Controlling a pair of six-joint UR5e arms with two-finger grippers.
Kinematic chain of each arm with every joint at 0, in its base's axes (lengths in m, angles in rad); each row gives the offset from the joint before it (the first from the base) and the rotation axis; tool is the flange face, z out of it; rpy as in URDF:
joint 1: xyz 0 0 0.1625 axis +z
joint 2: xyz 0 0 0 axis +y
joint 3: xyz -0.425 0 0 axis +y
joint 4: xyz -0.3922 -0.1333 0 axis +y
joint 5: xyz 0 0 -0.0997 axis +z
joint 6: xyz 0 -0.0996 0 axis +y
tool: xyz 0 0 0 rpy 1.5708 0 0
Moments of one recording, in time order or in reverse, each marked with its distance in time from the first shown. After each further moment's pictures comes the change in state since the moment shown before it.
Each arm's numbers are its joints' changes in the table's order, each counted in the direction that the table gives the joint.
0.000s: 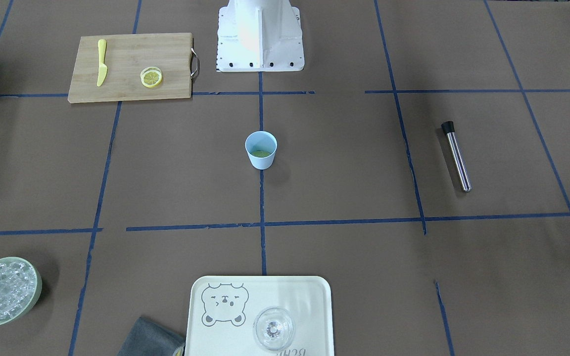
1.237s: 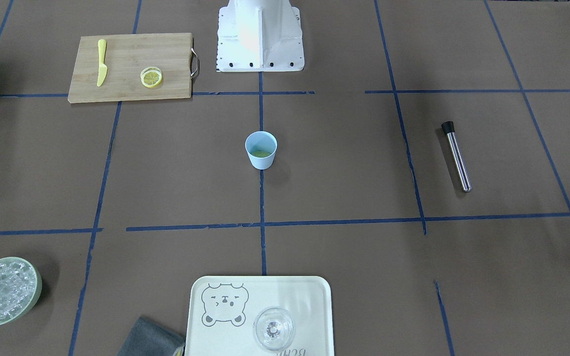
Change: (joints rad) left arm 0.006 -0.003 0.020 -0.056 0.016 0.008; right arm -0.028 -0.023 -0.005 0.001 -0.041 -0.001
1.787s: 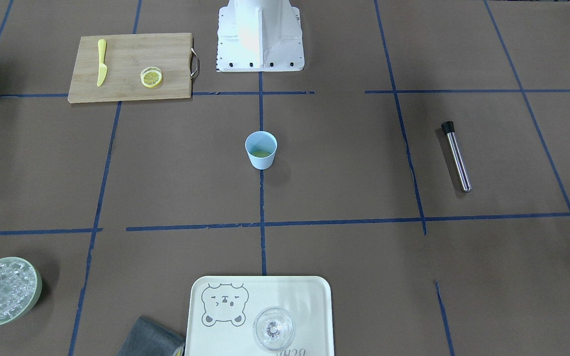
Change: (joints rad) left arm 0.000 0.031 0.005 -0.005 -0.002 0.002; right arm -0.003 -0.003 -0.008 -0.002 -0.001 0.000
